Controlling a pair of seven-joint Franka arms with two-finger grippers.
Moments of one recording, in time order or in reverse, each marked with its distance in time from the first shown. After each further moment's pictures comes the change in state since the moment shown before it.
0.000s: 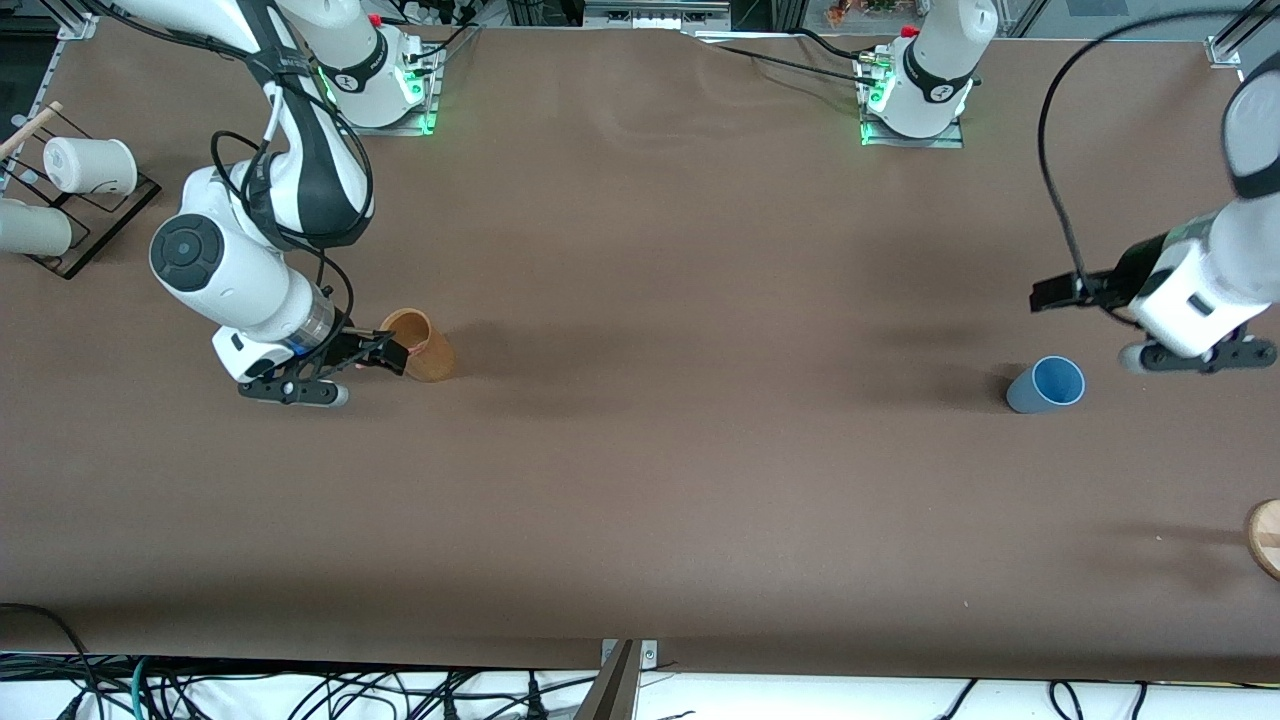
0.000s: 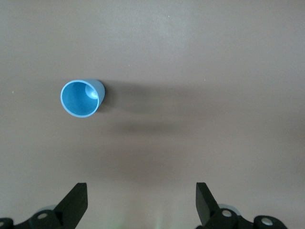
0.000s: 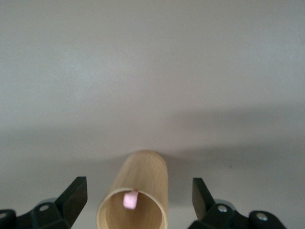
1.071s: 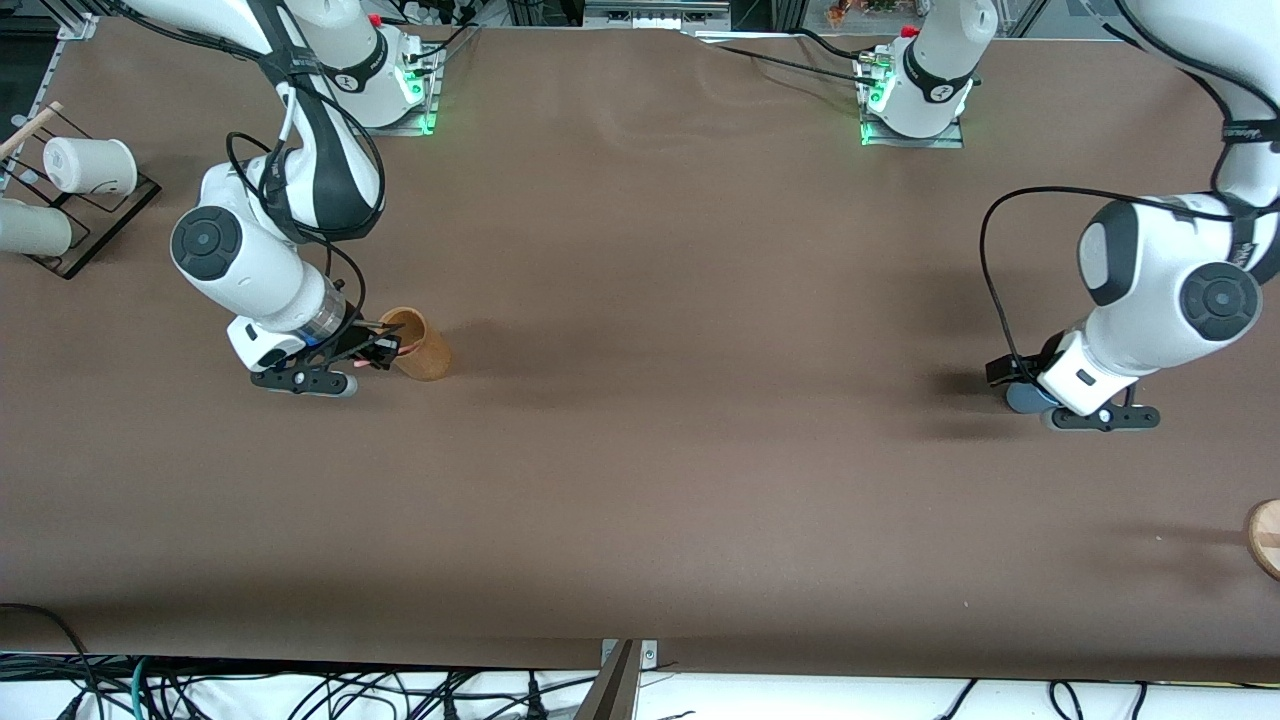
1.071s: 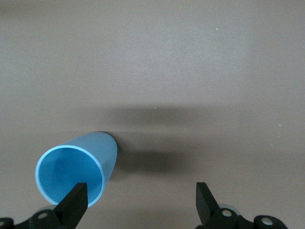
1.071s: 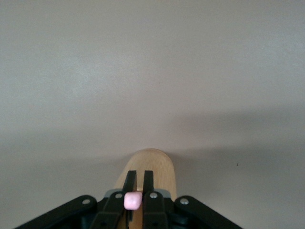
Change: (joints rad) left arm 0.006 0.069 0.050 -0.462 0.068 0.699 0.086; right arm 0.005 -0.008 0.008 -0.061 0.001 0.076 0.012
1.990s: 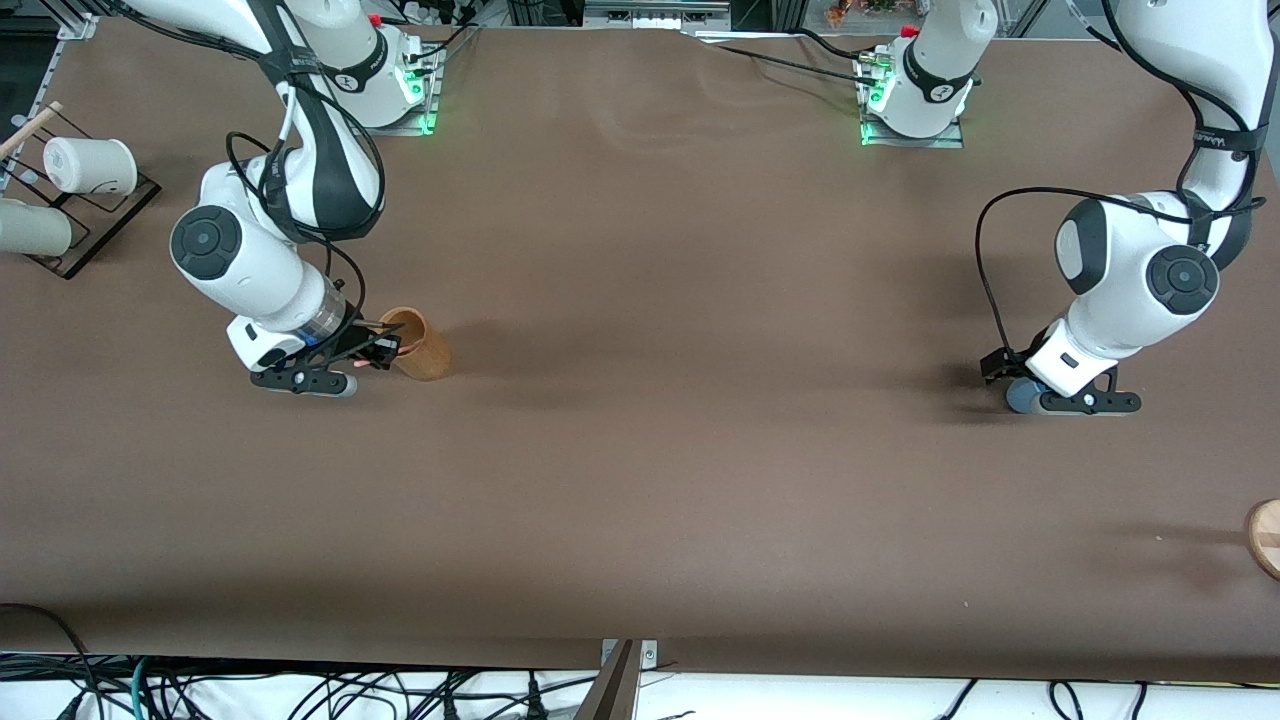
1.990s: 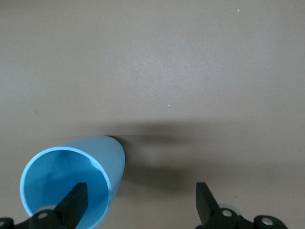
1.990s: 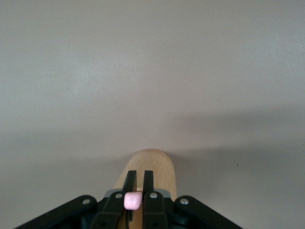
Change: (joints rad) left arm 0.003 -0.011 0.032 -0.167 0.000 0.228 0.060; right arm 0.000 -0.001 0.000 0.000 0.000 0.000 0.000
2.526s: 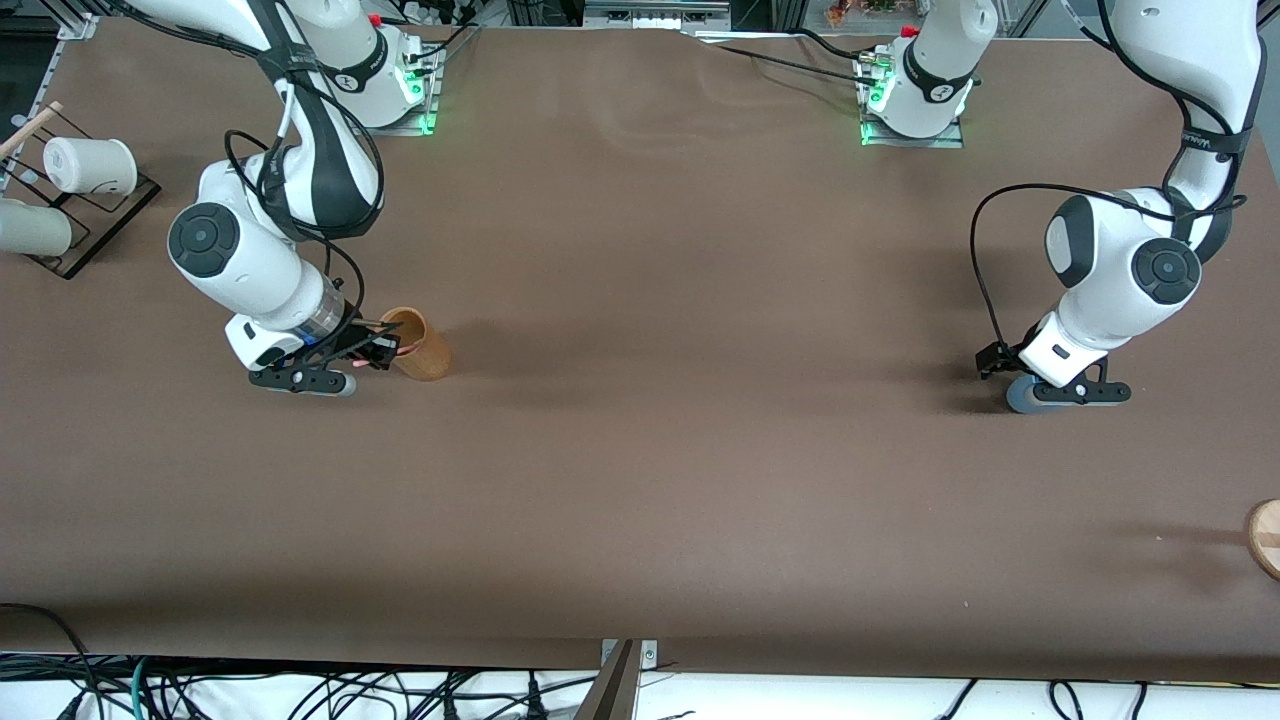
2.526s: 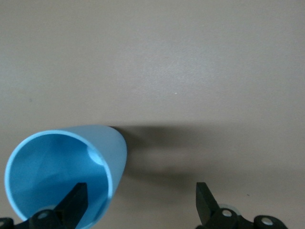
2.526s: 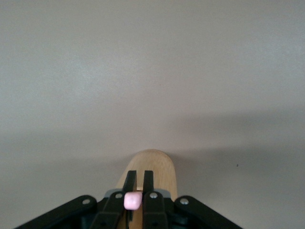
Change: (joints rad) left arm 0.009 0.000 0.008 -0.063 0.000 0.067 0.000; right arm 0.000 -0.005 0.000 0.000 0.000 0.001 0.000
